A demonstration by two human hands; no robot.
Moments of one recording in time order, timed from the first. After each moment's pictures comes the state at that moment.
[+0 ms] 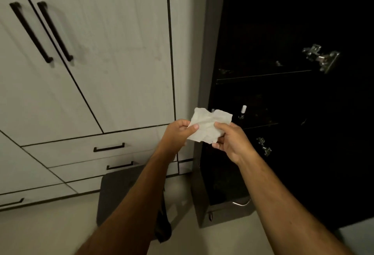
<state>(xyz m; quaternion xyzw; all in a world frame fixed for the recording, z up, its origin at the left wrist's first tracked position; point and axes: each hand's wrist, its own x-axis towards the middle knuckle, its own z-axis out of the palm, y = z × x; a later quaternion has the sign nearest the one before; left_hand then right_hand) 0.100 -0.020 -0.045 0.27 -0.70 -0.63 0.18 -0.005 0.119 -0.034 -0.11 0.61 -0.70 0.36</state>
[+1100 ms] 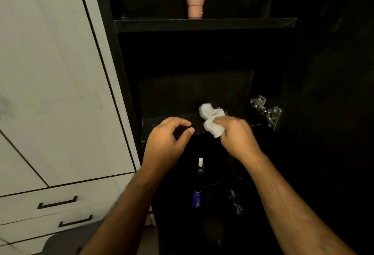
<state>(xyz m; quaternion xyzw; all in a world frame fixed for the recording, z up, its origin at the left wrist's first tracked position) -0.105 0.052 0.059 0.18 -0.86 -0.30 0.37 -0.270 0.176 0.051 -0.47 0.82 -0.29 -0.12</state>
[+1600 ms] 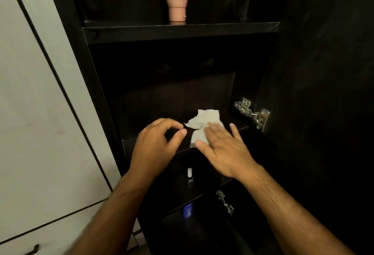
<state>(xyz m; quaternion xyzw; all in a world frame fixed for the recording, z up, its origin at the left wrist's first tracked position) -0.140 -0.001 0.073 0.09 -0.89 -0.28 0.34 -0.249 0.164 0.049 -0.37 0.93 -0.07 -0.01</state>
